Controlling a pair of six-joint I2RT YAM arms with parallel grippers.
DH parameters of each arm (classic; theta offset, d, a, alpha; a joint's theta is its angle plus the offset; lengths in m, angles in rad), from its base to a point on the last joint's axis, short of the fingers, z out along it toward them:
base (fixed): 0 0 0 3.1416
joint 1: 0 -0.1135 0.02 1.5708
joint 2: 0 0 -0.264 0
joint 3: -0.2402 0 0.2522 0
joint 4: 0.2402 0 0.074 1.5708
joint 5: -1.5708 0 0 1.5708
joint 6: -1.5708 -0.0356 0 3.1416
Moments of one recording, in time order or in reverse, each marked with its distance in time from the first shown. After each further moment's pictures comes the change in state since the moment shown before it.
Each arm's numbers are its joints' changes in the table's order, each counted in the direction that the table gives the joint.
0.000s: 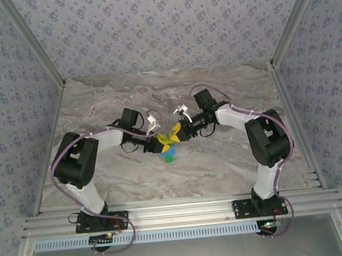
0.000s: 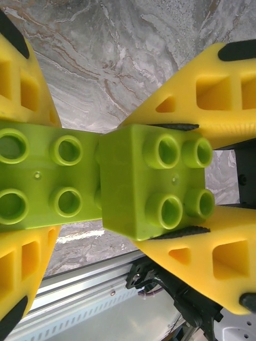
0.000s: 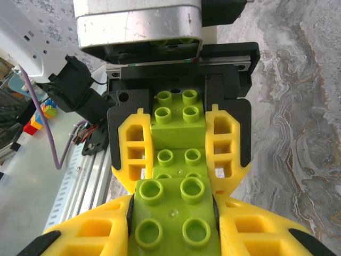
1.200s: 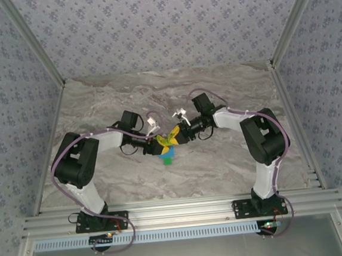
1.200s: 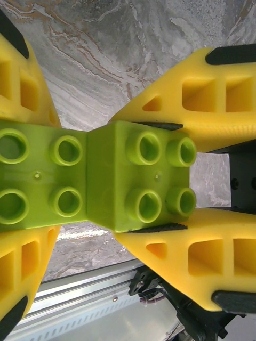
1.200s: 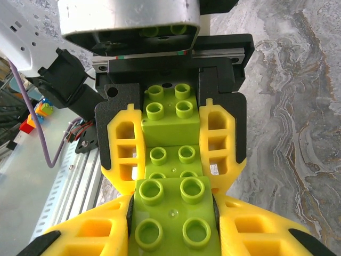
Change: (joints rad) left arm -0.002 0.000 0.035 -0.020 0.039 0.043; right arm -0.019 0.042 0.047 -0.113 -0.003 -0.038
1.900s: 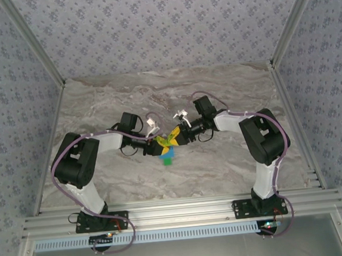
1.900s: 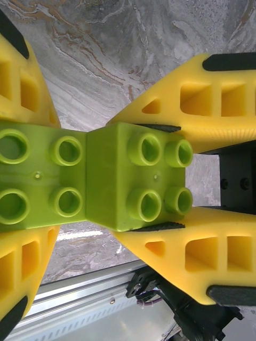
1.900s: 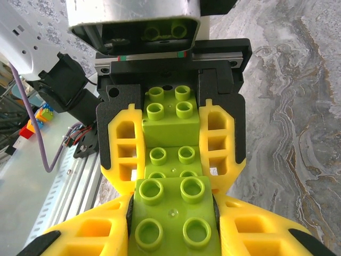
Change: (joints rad) left arm -0.003 -0.001 0.037 -0.082 -0.003 0.048; right arm 0.001 0.000 0.069 -0.159 0.019 -0.077
